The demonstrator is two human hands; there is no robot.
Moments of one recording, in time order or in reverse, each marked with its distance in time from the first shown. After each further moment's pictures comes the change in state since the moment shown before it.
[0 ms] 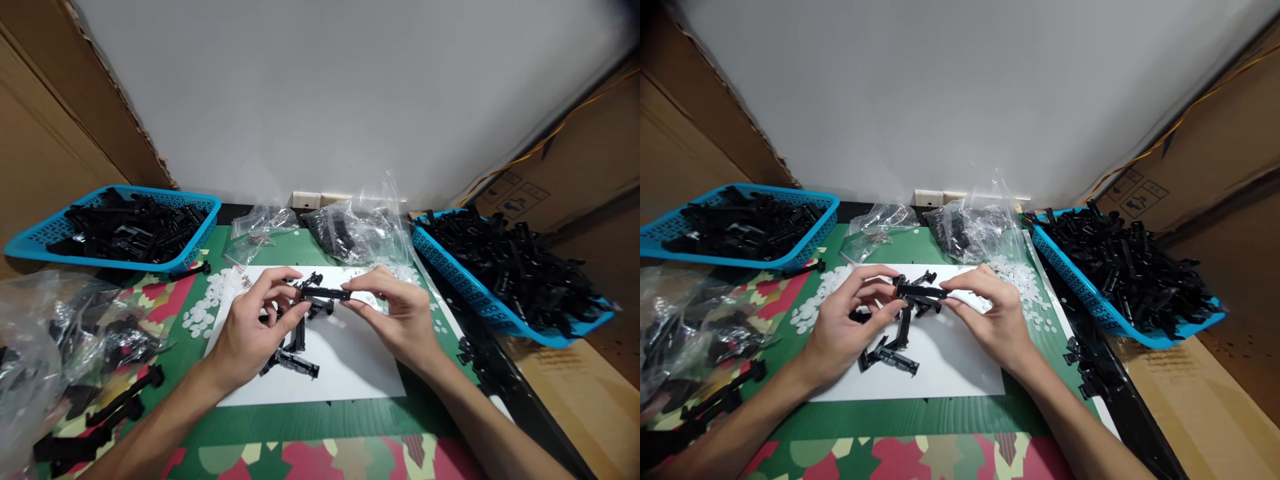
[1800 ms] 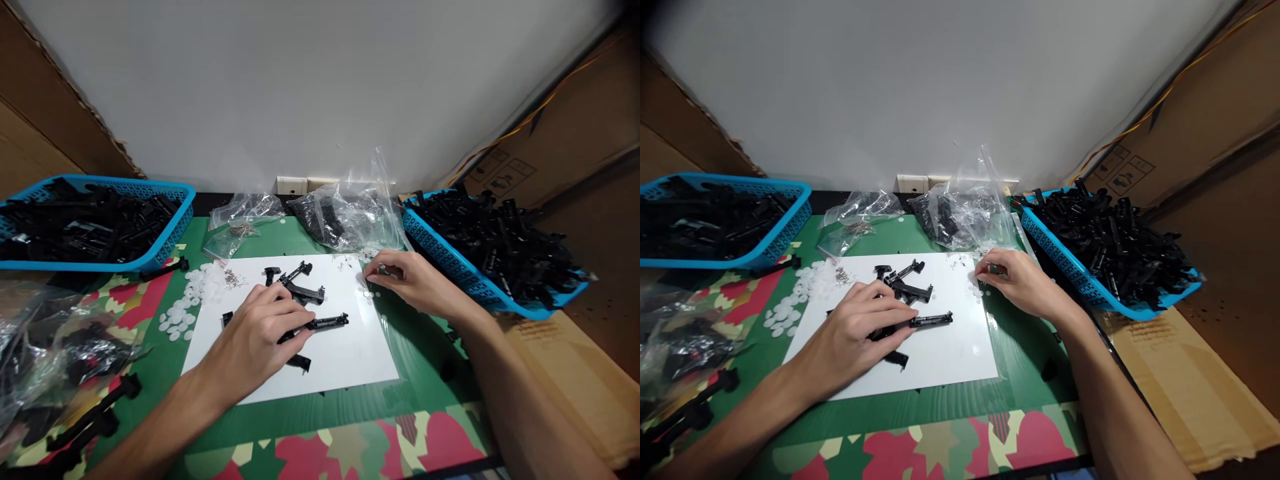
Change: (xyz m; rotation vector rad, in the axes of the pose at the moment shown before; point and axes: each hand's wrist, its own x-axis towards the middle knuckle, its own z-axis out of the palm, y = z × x) left_hand -0.003 -0.009 0.010 0.466 -0.398 0.373; right_hand 0.010 0.046 -0.071 -0.322 -0.440 0.321
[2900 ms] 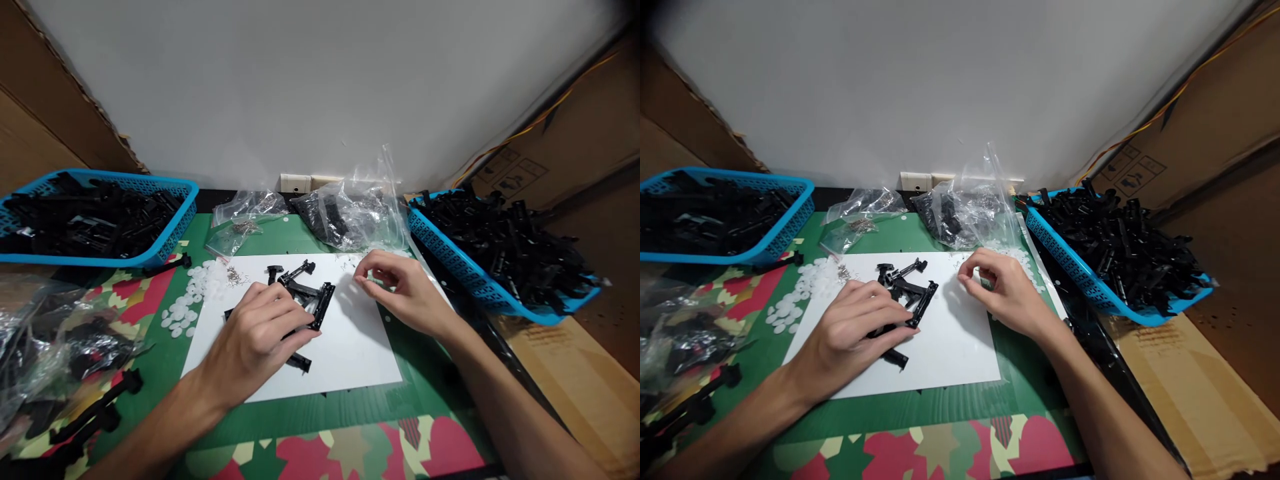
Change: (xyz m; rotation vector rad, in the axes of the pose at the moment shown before) left_hand 0.002 0.007 -0.004 0.014 0.174 0.052; right_hand 0.001 -0.035 0.024 0.107 0.129 -0.095
